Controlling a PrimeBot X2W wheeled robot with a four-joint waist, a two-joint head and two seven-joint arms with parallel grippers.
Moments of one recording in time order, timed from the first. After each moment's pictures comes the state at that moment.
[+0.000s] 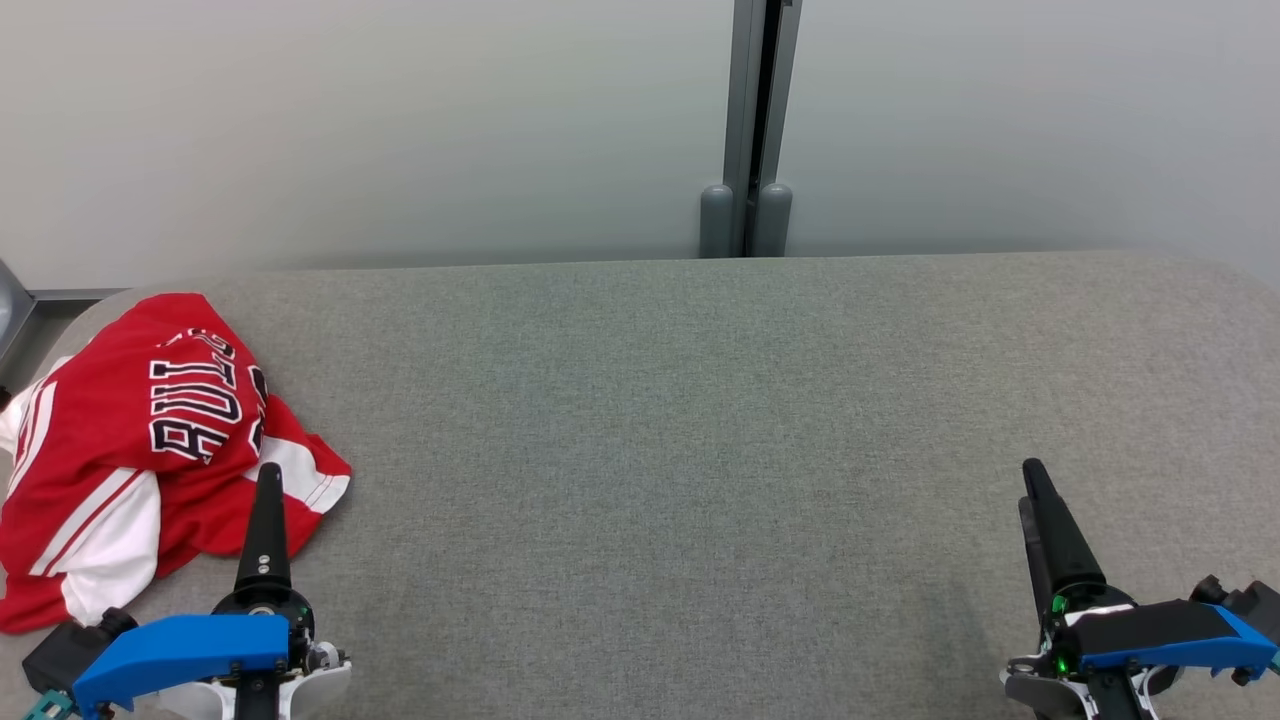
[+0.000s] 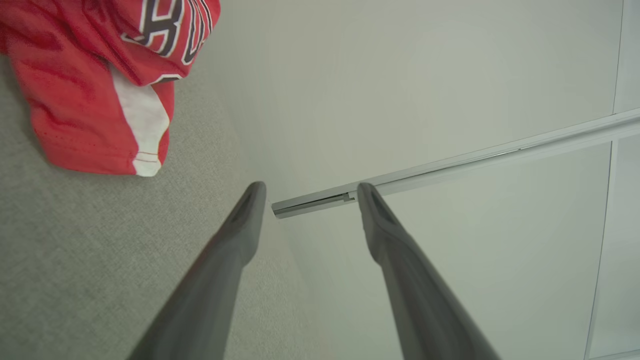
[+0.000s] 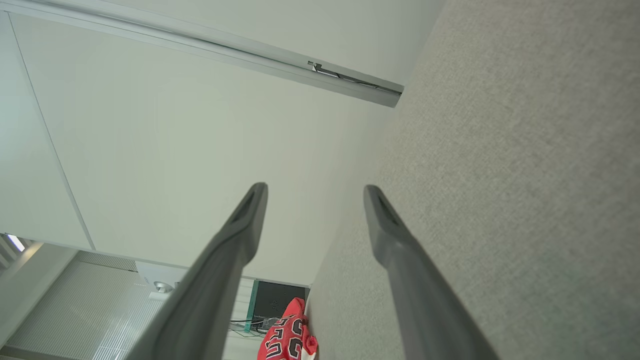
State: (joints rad) left arm -0.06 0.04 0.09 0.20 -1.34 -0.12 0.01; right arm -0.07 -0.04 -0.04 0.23 1.38 0.13 0.01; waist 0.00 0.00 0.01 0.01
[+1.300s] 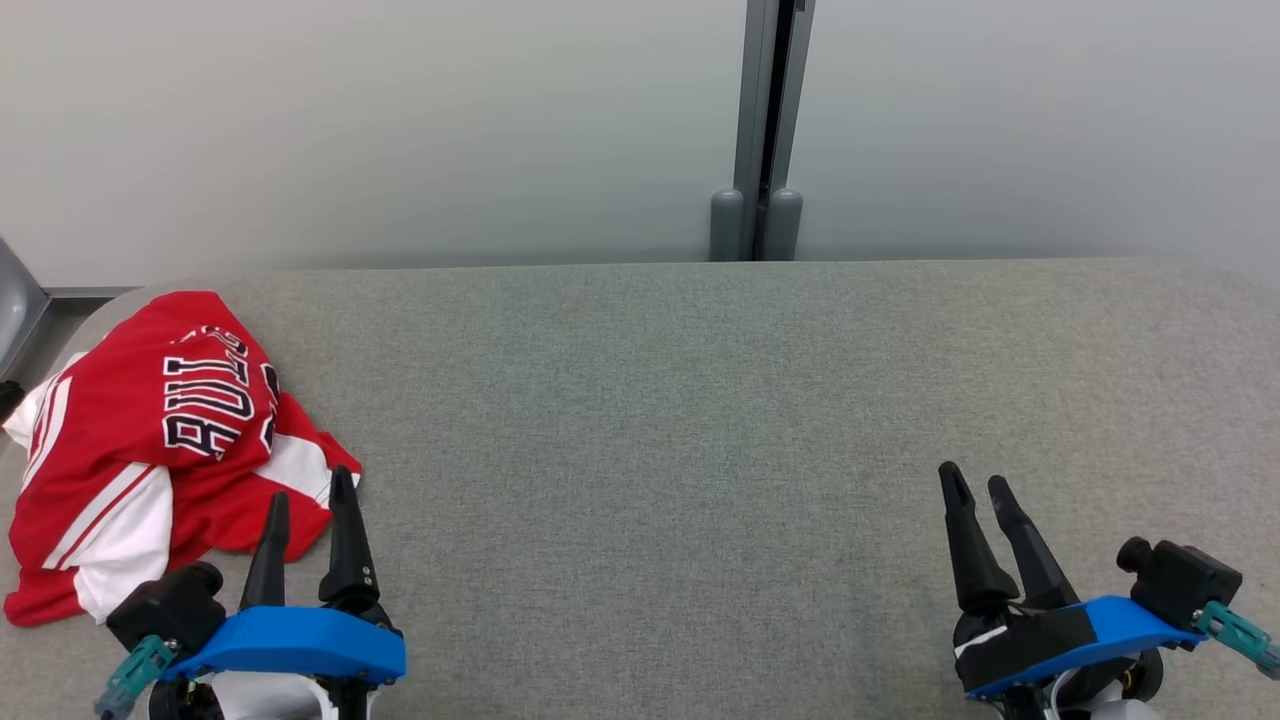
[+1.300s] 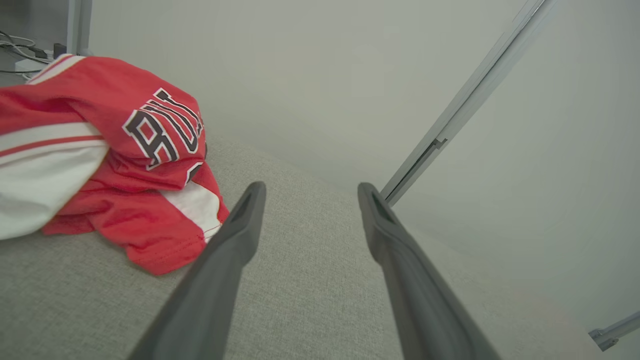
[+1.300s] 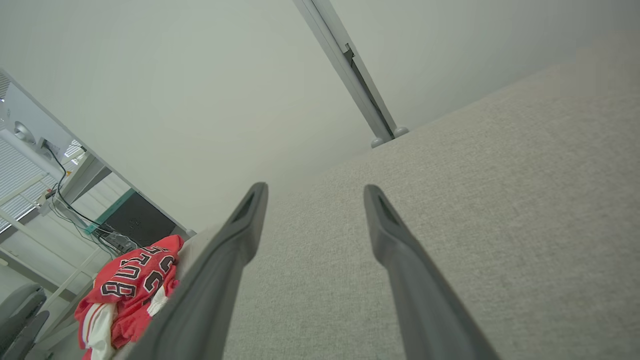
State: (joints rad) left arm -0.06 0.07 -0.03 0.22 -0.60 -0.02 -0.12; right arm -0.07 -0.04 0.06 0.22 0.66 0.13 -0.12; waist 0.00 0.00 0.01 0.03
